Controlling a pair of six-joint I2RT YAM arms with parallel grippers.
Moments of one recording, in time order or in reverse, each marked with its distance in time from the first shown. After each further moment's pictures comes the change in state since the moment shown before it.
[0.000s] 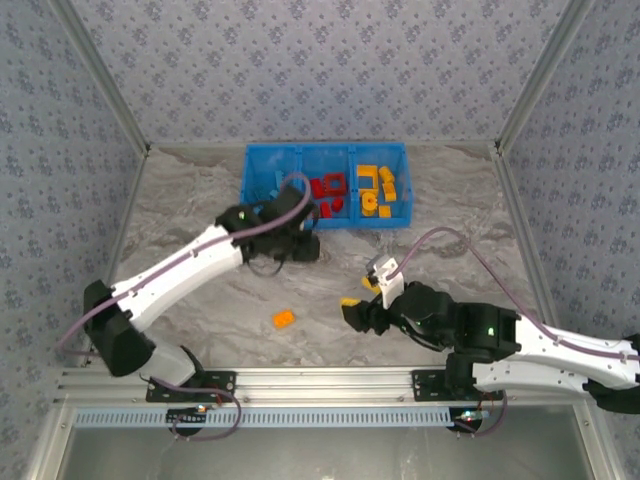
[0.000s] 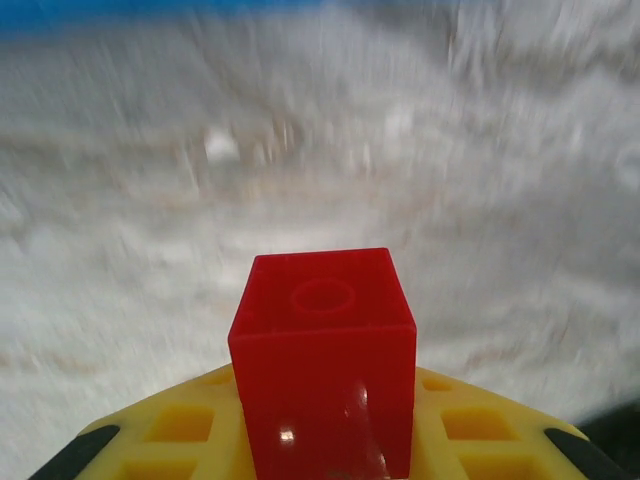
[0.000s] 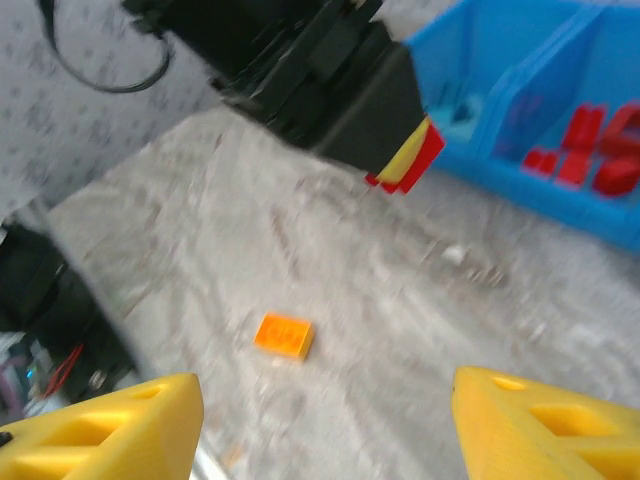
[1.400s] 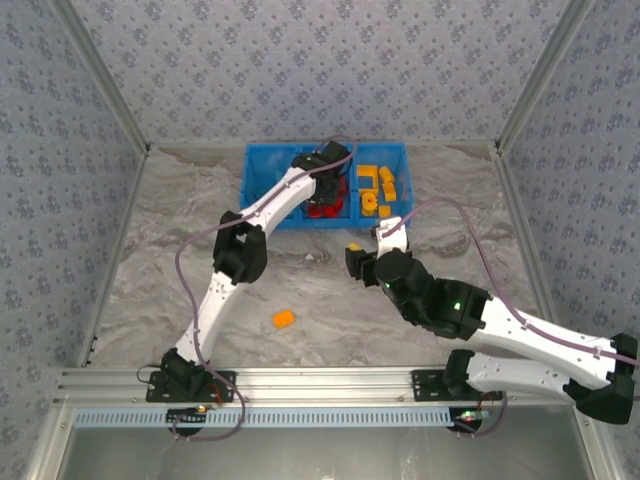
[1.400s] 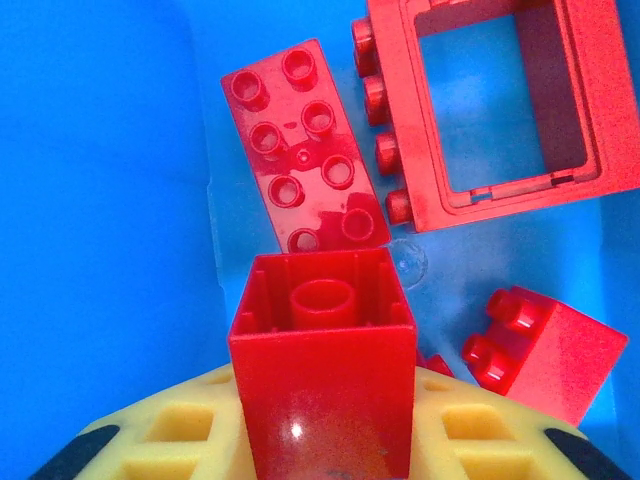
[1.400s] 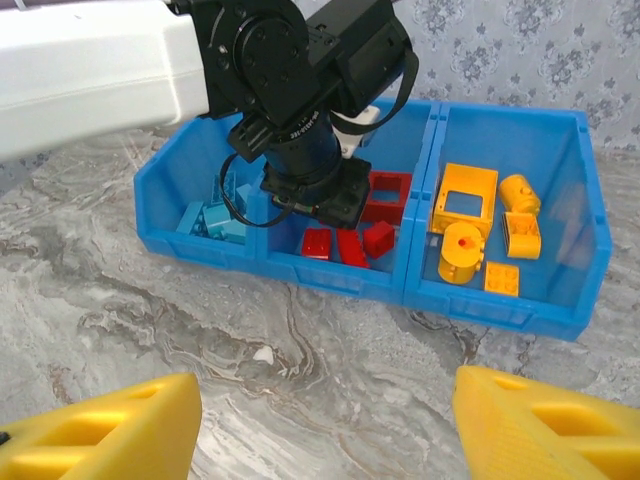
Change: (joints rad) left arm 0.206 1.049 0.989 -0.103 -0.248 0.217; right arm -0.206 0.204 0.092 0.061 0.274 0.056
